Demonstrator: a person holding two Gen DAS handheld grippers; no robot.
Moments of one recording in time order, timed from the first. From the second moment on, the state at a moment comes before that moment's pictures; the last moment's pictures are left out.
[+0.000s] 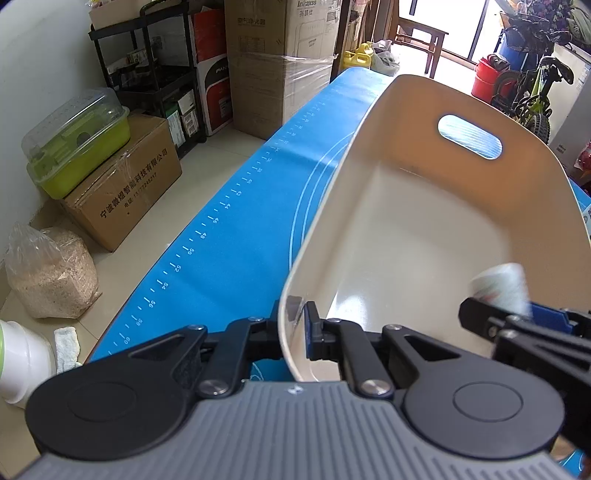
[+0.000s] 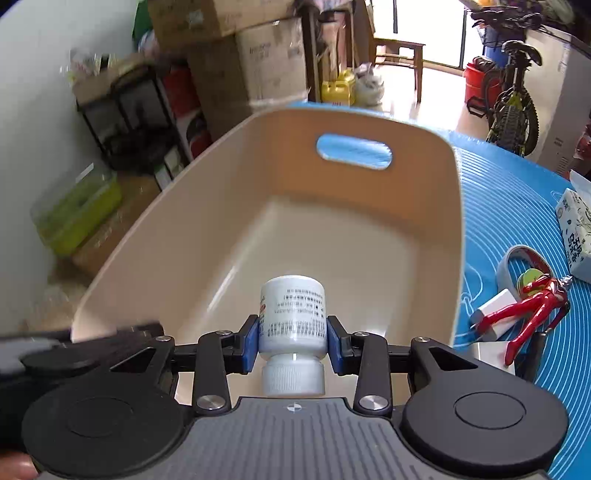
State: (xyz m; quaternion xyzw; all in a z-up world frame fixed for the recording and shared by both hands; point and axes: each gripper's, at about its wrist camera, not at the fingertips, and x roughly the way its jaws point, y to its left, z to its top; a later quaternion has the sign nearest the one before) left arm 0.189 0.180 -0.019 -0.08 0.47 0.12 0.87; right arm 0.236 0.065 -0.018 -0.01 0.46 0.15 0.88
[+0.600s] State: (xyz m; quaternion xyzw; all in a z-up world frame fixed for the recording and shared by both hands) left arm 0.190 0.183 -0.018 -0.09 0.47 0.11 0.87; right arm 0.198 -0.045 0.066 0.07 0.34 0.07 0.94
